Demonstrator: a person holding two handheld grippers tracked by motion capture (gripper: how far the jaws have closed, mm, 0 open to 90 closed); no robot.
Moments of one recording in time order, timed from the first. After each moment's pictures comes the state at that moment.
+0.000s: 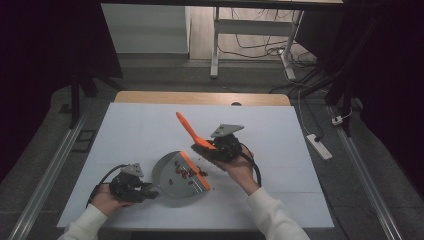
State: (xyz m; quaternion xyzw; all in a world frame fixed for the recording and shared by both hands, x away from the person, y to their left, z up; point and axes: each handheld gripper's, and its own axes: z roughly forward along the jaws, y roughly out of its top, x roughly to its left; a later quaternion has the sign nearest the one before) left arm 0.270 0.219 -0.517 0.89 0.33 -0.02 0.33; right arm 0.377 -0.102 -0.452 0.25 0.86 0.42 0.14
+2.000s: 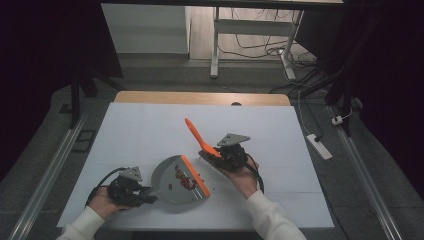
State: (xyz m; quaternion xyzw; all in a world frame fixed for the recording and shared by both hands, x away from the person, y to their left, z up) left arm 0.262 0.219 -0.515 0.89 0.31 -0.03 0.33; right arm 0.363 -0.117 -0.472 0.28 0.85 0.41 0.16
